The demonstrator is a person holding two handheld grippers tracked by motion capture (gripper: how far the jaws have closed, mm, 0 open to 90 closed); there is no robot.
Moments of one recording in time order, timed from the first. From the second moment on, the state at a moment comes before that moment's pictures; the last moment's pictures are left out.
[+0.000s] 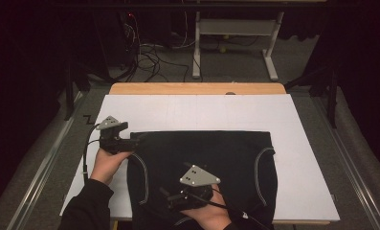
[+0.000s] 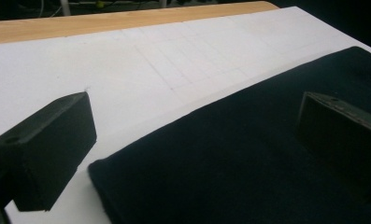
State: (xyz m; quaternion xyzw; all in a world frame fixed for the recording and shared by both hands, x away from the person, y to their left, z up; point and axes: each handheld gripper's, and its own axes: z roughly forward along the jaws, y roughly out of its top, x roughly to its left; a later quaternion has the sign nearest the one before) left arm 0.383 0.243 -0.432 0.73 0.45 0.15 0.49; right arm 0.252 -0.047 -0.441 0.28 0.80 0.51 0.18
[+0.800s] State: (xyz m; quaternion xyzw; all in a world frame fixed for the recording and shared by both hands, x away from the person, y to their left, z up) left arm 0.423 0.248 -0.481 0.75 0.51 0.10 0.41; right arm 0.234 -0.030 -0.460 0.26 0.83 0.47 0.15
